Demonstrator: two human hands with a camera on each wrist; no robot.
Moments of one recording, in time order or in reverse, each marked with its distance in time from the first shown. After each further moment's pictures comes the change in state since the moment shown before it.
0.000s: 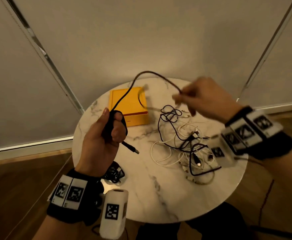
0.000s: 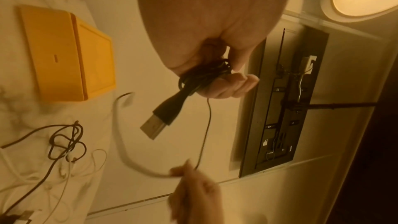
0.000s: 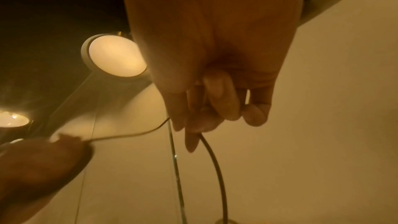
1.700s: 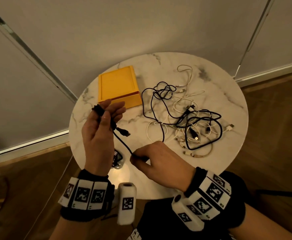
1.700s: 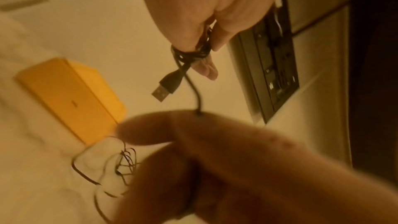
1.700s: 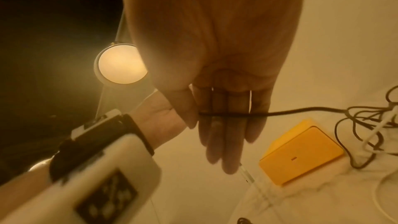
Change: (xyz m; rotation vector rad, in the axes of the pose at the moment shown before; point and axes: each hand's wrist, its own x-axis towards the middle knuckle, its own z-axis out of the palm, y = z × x) left_hand -0.017 -0.053 -0.005 0.459 0.077 0.324; right_hand -0.117 -0.022 0.159 0.284 -0.226 -0.108
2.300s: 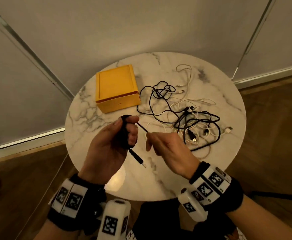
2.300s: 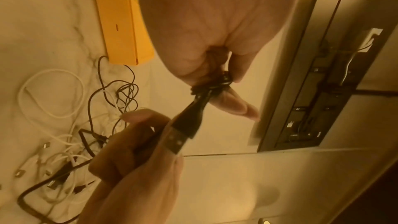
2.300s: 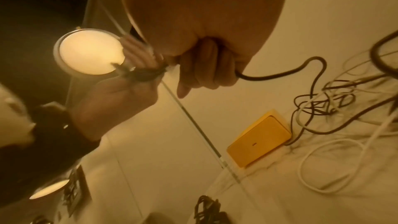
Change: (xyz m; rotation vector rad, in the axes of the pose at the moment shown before) left_hand -0.015 0.014 0.011 -0.406 -0.214 -0.487; right_hand 0.002 0.027 -0.025 0.204 0.222 0.075
